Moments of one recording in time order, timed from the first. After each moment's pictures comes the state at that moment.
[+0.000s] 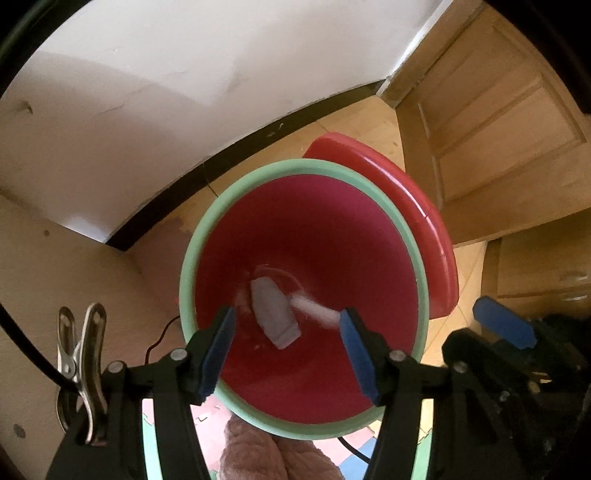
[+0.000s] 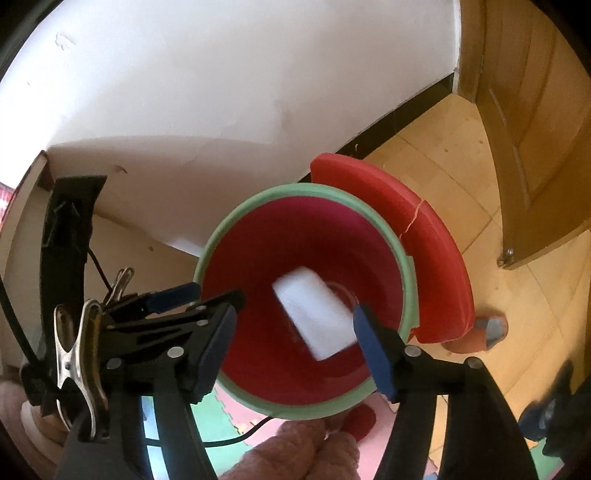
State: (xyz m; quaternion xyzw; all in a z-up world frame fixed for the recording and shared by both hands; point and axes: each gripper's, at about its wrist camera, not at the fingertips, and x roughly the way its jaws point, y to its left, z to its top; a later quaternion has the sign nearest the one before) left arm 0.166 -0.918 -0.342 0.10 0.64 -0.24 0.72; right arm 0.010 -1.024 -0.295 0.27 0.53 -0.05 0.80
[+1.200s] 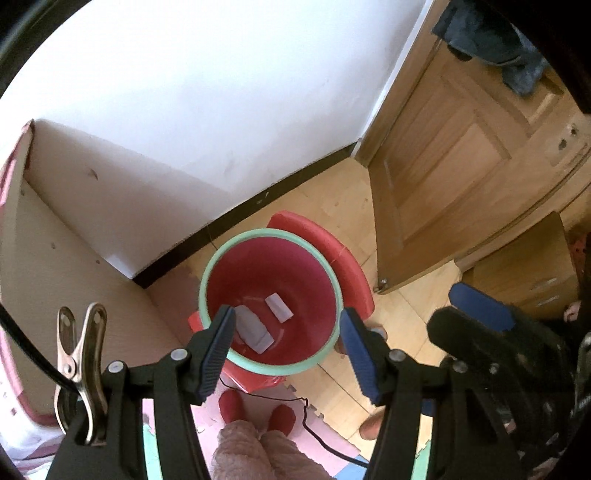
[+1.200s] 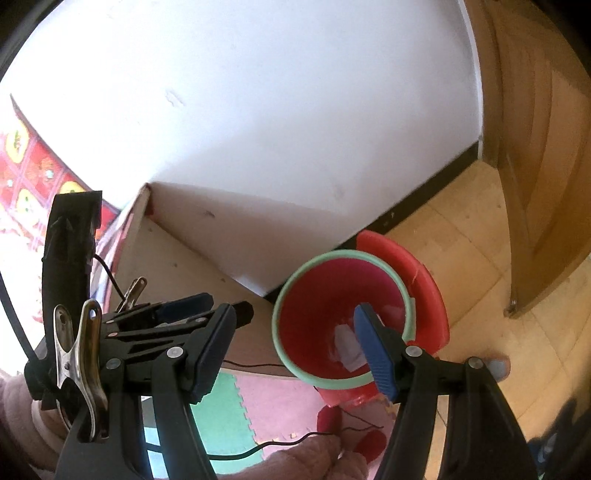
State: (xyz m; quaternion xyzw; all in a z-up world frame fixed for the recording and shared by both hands) left arm 0.071 -0.898 -0.150 0.08 0.54 -0.26 0.80; right arm -0.069 -1.030 -0.153 0.26 0.41 0.01 0.87
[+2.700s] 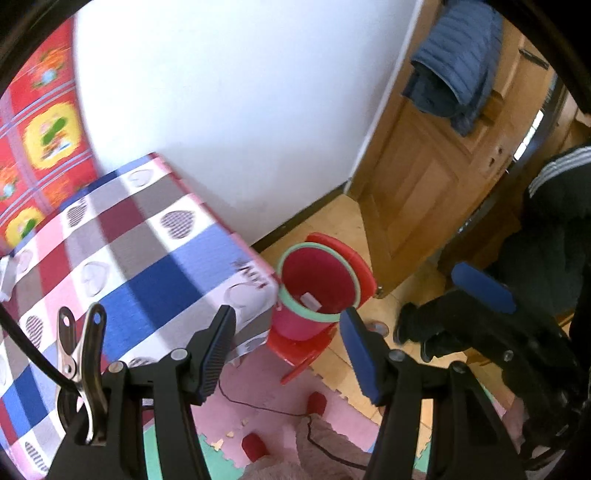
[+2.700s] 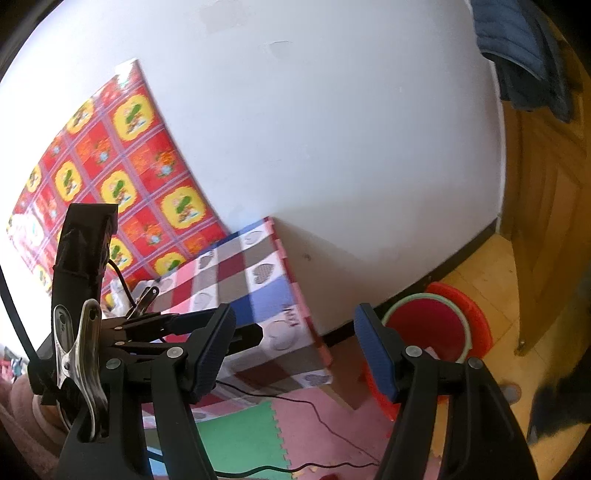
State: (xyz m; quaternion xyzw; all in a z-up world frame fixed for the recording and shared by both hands) left arm -0.012 -0.649 0.011 0.06 0.46 -0.30 0.83; right arm -0.157 -0.790 0.018 0.20 0.29 0.02 0.93
